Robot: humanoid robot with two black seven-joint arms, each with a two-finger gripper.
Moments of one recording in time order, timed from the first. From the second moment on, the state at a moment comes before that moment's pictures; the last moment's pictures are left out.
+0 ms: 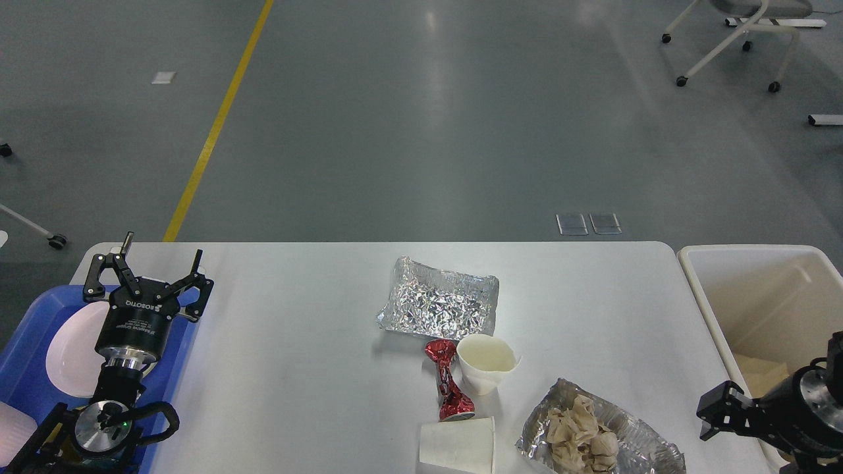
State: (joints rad) left arm -0.21 0.15 -1.51 -0.81 0.13 -0.65 -0.15; right arm 1.71 -0.79 -1.29 1.72 -0.09 0.21 -0.22
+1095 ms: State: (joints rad) left arm -0.21 0.15 -1.51 -0.81 0.13 -0.65 -0.15; right arm 1.17 -0.65 -0.94 1.53 -0.06 -0.07 -0.23
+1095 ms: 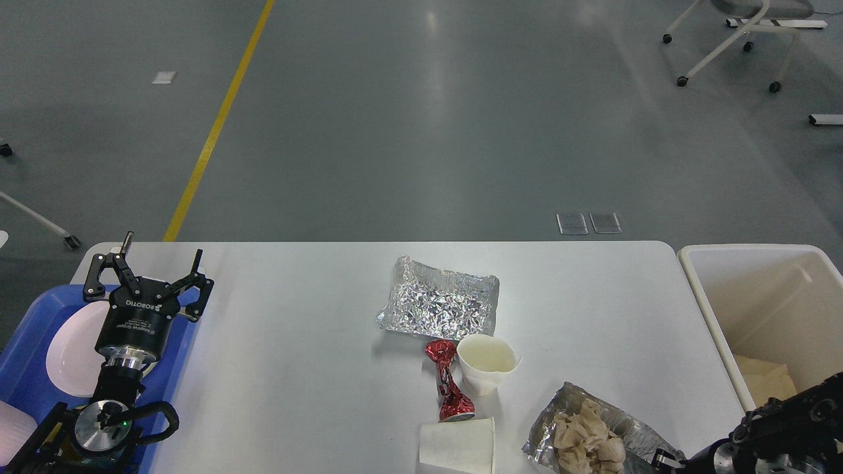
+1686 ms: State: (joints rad) left arm -0.21 0.15 -1.51 -0.81 0.13 -0.65 -0.15; right arm 1.16 -0.63 -0.92 1.51 0.03 -0.07 -0.23
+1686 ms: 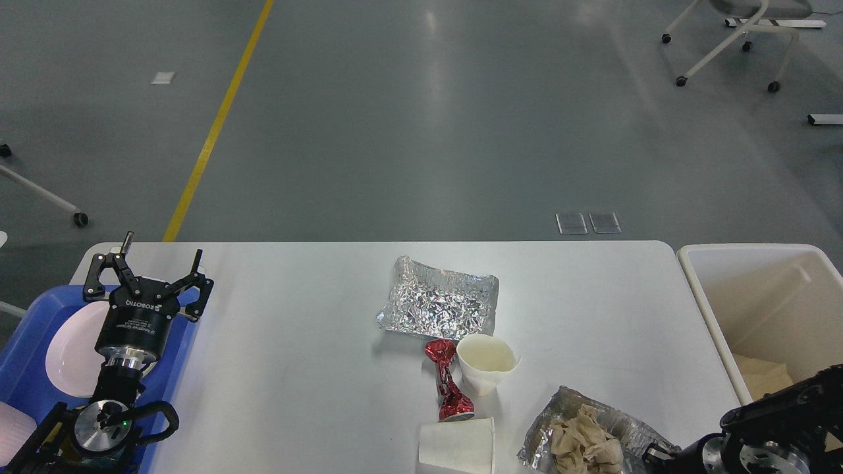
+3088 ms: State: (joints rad) left arm -0.21 0.15 -1.51 -0.81 0.13 -0.65 -0.15; right arm 2.20 -0.59 -1.53 1.52 0.11 0.67 -0.21
